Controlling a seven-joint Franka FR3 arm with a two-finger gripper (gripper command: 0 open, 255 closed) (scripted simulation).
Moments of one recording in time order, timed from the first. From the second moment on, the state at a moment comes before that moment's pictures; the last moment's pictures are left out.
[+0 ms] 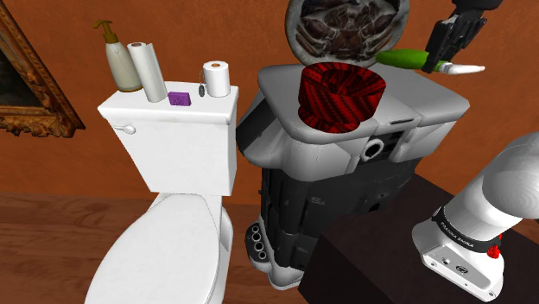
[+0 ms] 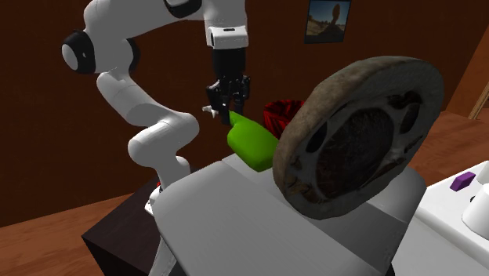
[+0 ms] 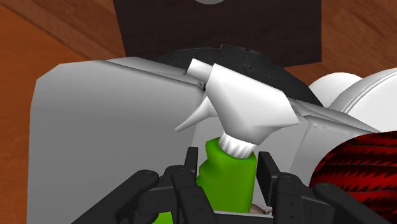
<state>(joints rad) -0.09 -0.98 0.03 -2.39 0.01 1.46 0.13</state>
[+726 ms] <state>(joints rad) -0.09 -0.90 0.03 -2.20 0.00 1.35 0.13</state>
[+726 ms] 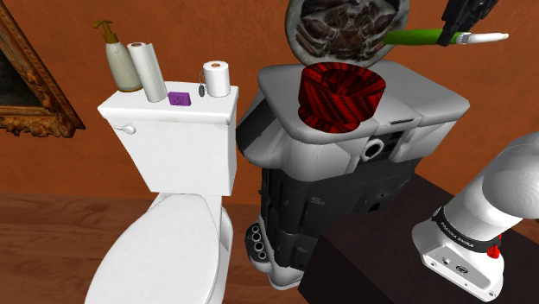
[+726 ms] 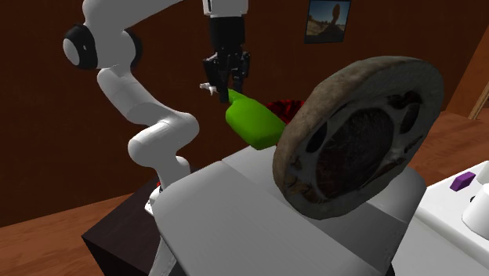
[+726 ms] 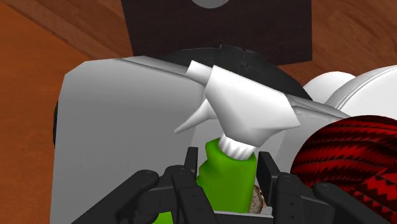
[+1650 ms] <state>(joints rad) -0.07 -0.67 0.32 -2.01 0.17 1.41 0.42</state>
